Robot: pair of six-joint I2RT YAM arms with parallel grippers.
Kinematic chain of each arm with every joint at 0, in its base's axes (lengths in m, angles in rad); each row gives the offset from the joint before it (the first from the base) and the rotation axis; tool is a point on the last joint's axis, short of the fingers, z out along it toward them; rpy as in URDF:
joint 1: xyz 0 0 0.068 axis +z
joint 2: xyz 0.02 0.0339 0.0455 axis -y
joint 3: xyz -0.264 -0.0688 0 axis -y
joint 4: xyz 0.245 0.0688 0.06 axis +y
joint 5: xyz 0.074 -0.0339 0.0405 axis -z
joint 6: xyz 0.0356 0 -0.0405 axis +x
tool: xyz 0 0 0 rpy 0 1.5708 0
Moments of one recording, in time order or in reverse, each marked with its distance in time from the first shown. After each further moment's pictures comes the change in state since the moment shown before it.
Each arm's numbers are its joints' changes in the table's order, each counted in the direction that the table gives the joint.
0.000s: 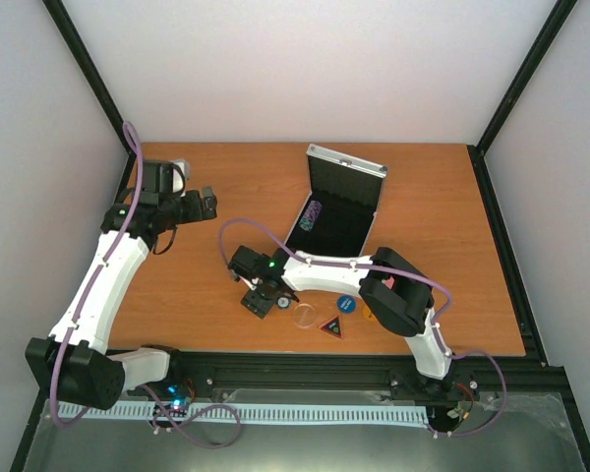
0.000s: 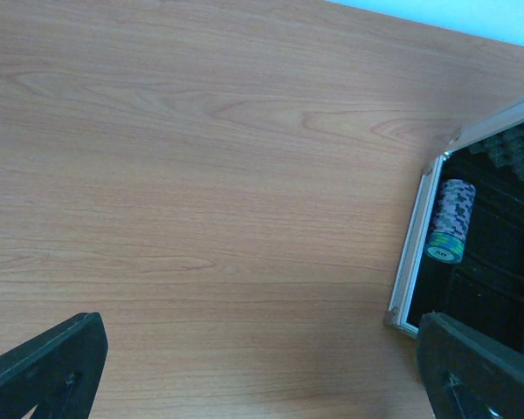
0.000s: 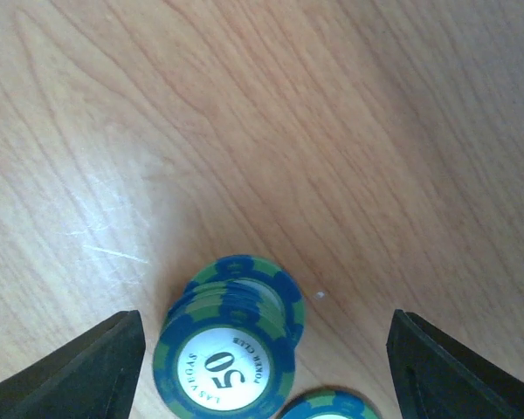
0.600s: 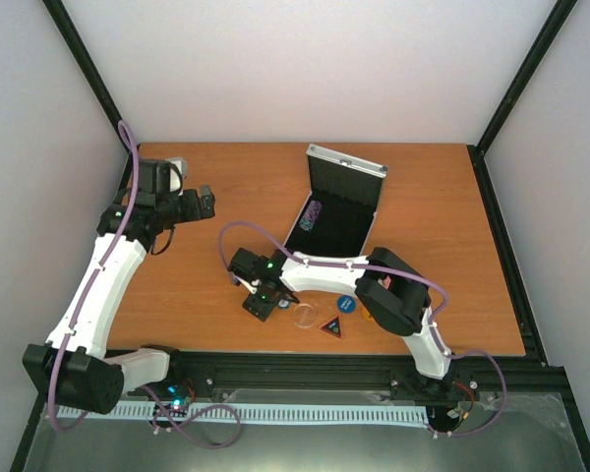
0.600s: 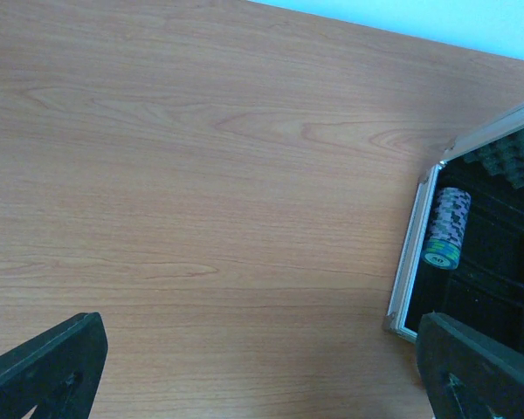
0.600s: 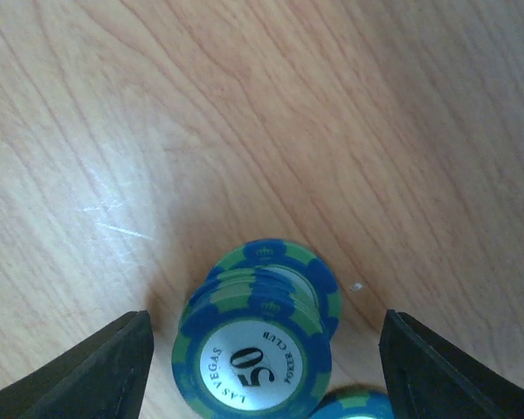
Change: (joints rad) left arm 0.000 0.021 0.017 0.015 -0.014 0.007; right arm -0.001 -0.014 0.006 0.029 -0.053 -0.011
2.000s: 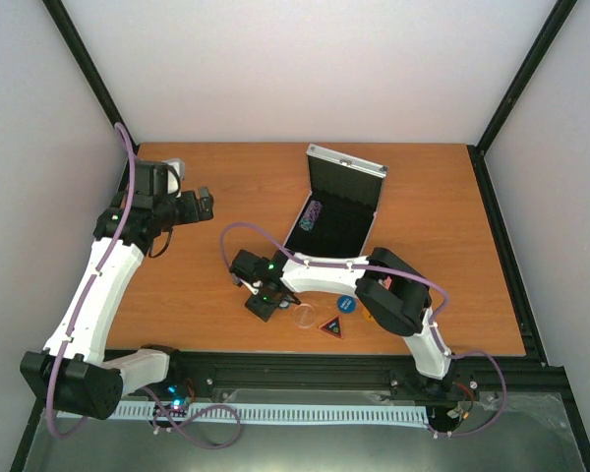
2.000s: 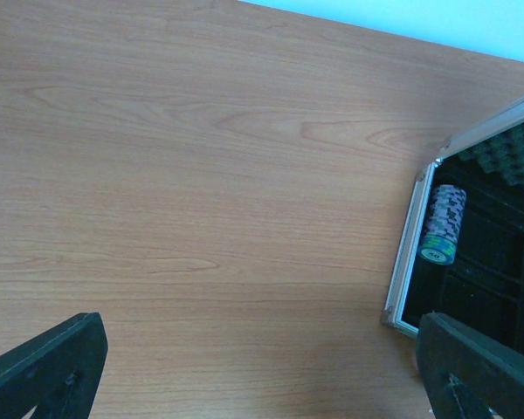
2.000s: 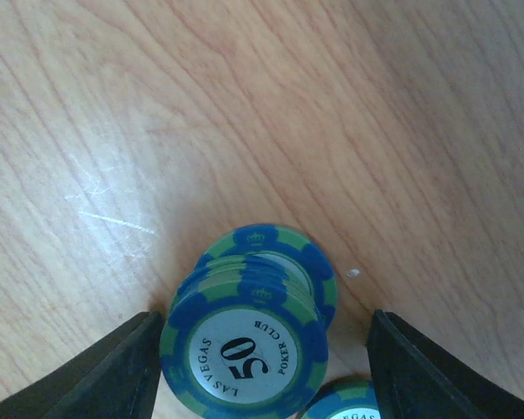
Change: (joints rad) left arm 0.000 0.027 0.000 0.021 0.000 0.000; right arm 0.000 -0.004 -0.018 -0.003 0.008 0.018
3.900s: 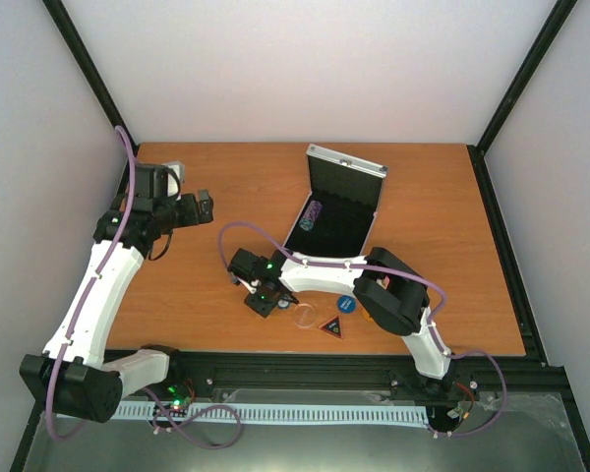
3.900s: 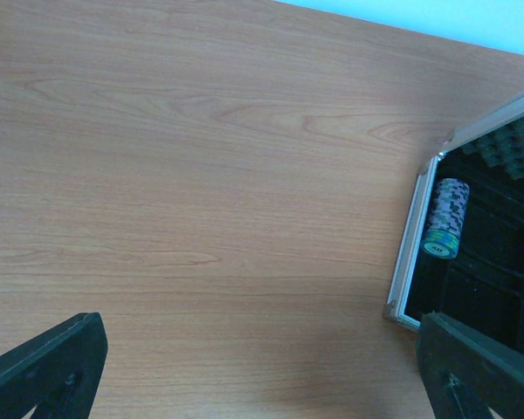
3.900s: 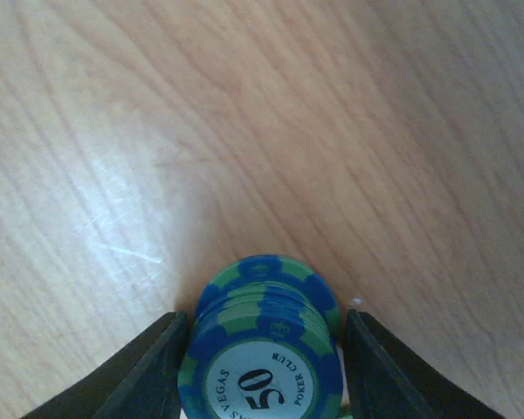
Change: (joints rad) left arm 0.000 0.016 -0.022 0.000 0.000 0.001; right arm 0.000 -0.015 0.016 -0.017 -0.003 -0.005
